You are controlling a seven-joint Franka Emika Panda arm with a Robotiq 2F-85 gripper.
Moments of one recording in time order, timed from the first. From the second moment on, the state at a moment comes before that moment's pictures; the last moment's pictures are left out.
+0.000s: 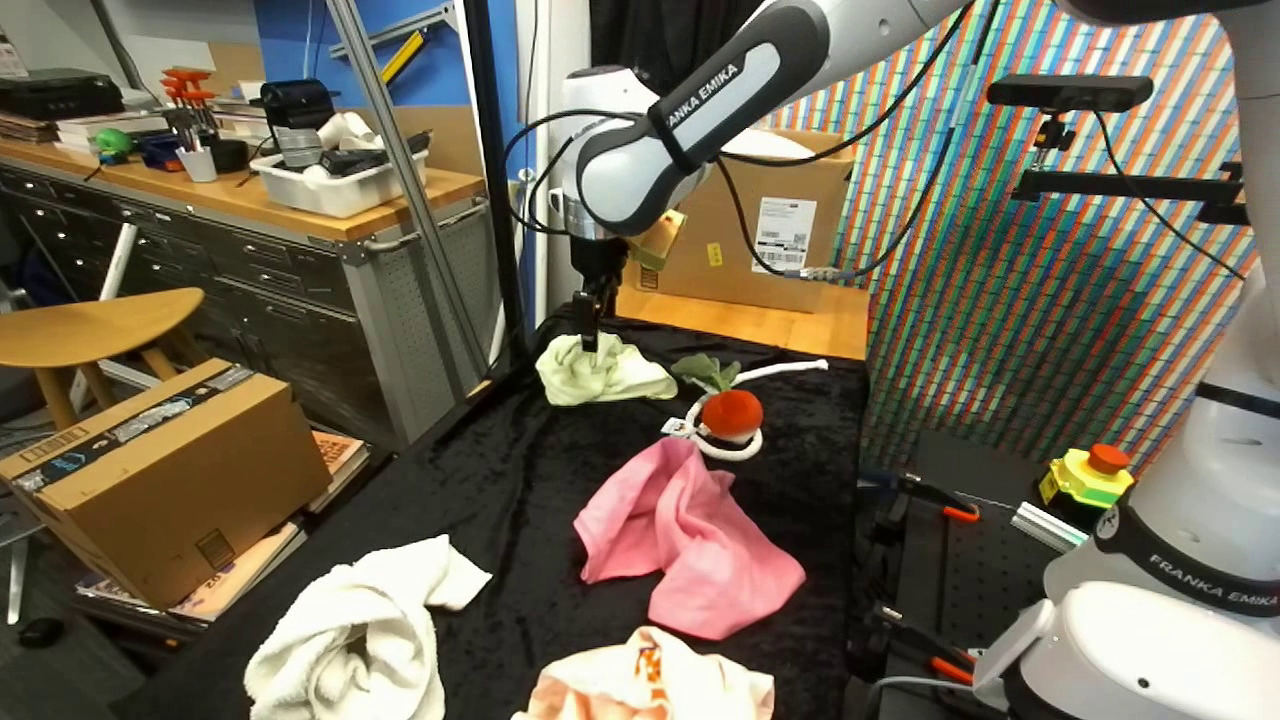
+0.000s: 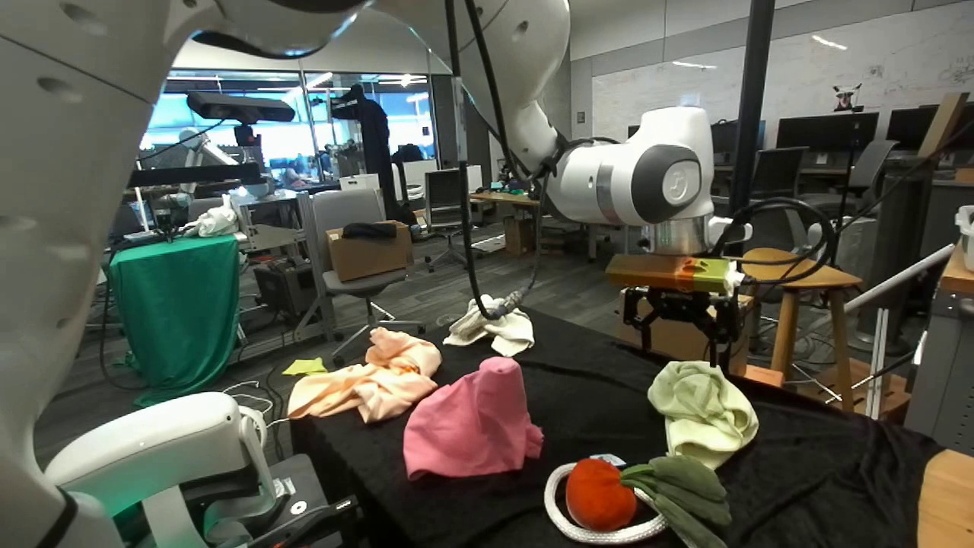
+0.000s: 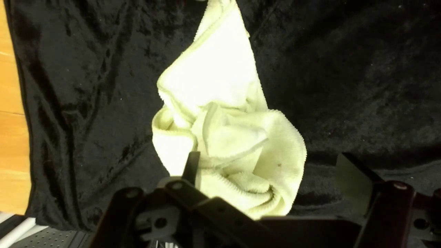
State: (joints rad) arm -0.03 0.53 0.01 -1.75 -0.11 2.33 -0.25
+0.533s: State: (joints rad) arm -0.08 0.65 0.06 -1.66 -0.06 2.32 -0.33
